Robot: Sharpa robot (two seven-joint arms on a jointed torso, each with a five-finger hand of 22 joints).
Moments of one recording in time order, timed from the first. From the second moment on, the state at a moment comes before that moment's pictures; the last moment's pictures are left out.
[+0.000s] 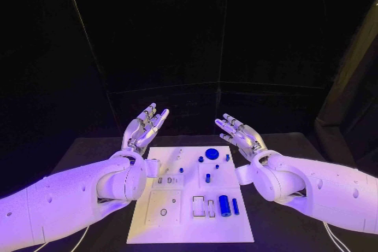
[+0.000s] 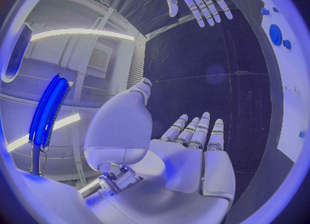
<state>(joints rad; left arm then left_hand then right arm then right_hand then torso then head) 1.06 -0.80 0.01 1.60 0.02 -0.68 0.64 1.09 -0.12 0.14 0.29 0.05 0.20 0.14 0.02 0.03 0.13 0.16 0.02 0.02 0.24 0.17 0.03 0.04 0.16 0.07 0.26 0.01 0.02 1.08 -0.80 -0.04 1.58 -0.17 -0.52 0.41 0.88 0.16 -0.03 -0.12 0.14 0.08 0.13 0.01 0.01 0.12 0.16 0.01 0.02 0.10 0.16 0.01 0.01 0.05 0.19 0.28 0.03 0.03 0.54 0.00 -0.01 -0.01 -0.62</state>
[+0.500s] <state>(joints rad) 1.06 -0.85 0.01 1.61 0.03 -0.62 0.66 1.14 -0.07 0.16 0.28 0.05 0.34 0.14 0.05 0.04 0.27 0.23 0.05 0.04 0.42 0.21 0.09 0.07 0.16 0.12 0.29 0.04 0.03 1.10 -0.82 -0.04 1.50 -0.35 -0.44 0.40 1.16 0.18 0.01 -0.25 0.17 0.58 0.16 0.13 0.07 0.70 0.20 0.14 0.06 0.71 0.18 0.15 0.07 0.15 0.69 0.28 0.21 0.10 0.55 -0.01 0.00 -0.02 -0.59</state>
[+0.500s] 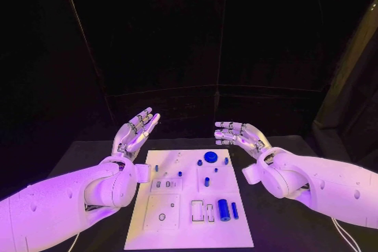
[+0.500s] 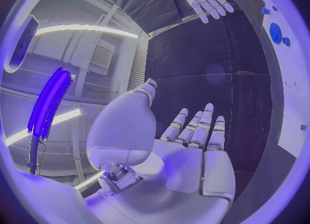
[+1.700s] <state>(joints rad) 1.06 -0.88 0.01 1.67 -0.02 -0.52 0.66 1.20 -0.06 0.12 0.17 0.05 0.68 0.19 0.06 0.06 0.65 0.25 0.05 0.05 0.76 0.24 0.09 0.07 0.14 0.34 0.29 0.09 0.04 1.23 -0.64 -0.03 1.33 -1.62 -0.20 -0.08 1.26 0.04 0.13 -0.28 0.15 1.02 0.16 0.07 0.07 1.13 0.09 0.07 0.06 1.46 0.00 0.45 0.28 0.16 1.22 0.09 0.70 0.32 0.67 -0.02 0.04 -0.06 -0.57</state>
